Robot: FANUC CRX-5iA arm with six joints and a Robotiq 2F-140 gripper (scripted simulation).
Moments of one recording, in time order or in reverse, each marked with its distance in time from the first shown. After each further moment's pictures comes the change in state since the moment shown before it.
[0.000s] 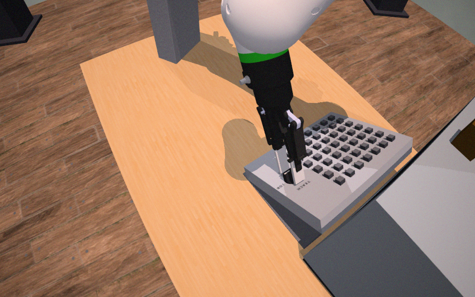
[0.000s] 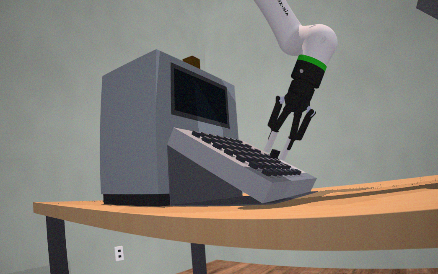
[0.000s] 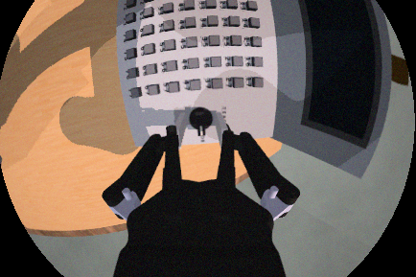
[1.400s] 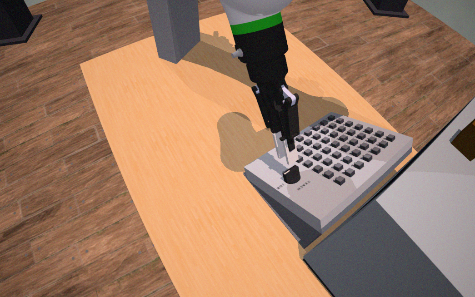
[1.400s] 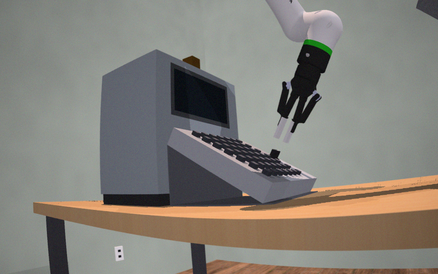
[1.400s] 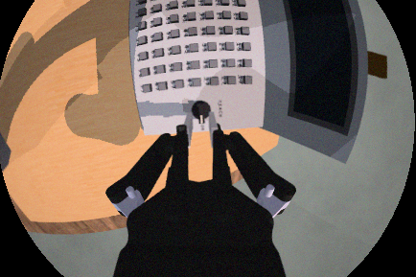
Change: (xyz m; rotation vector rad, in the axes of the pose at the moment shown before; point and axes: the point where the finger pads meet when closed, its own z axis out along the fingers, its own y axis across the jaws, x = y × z) arm 0.000 0.000 -0.052 0.000 0.000 0.000
